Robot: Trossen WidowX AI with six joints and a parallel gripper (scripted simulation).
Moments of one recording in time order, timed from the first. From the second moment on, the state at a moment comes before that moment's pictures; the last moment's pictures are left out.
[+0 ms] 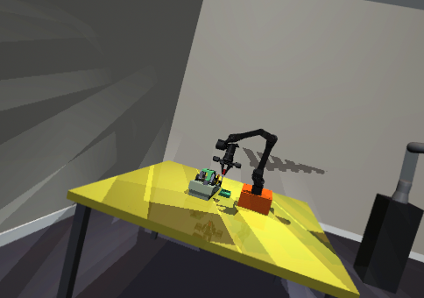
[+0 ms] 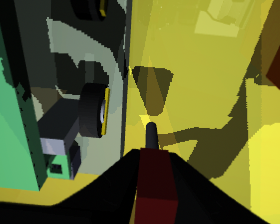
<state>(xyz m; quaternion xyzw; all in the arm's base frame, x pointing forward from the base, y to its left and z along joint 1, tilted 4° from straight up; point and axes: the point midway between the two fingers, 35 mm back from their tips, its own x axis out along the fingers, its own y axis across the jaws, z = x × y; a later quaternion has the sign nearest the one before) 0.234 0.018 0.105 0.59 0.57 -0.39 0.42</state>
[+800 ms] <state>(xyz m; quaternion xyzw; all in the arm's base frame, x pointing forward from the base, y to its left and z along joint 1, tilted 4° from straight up) 0.233 -0.073 0.083 0.59 0.57 -0.39 0.42</state>
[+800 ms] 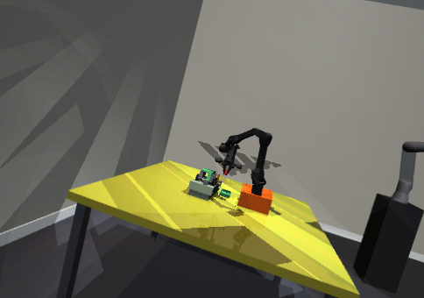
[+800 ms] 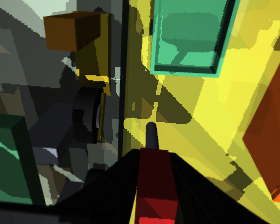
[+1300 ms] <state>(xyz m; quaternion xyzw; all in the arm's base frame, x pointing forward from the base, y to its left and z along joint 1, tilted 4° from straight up) 0.232 -0.123 0.073 0.59 0.57 -0.39 0.42</state>
